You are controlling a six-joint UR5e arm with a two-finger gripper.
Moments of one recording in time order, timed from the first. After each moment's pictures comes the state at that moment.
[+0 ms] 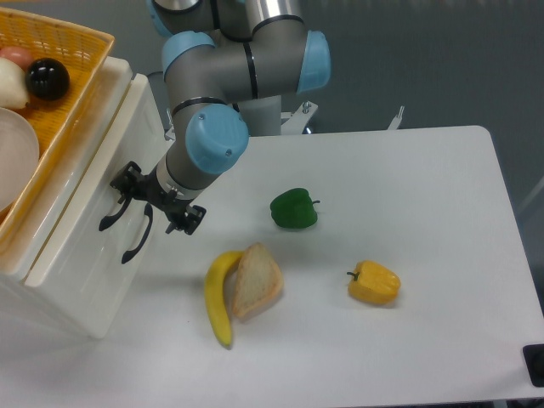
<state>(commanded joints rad) 2.24 -1.84 -1.61 -1.42 1.10 0.65</state>
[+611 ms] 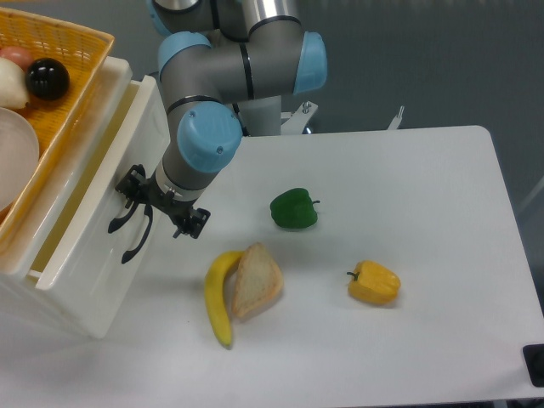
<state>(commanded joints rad) 2.24 -1.83 -1.60 -1.42 1.18 0.66</state>
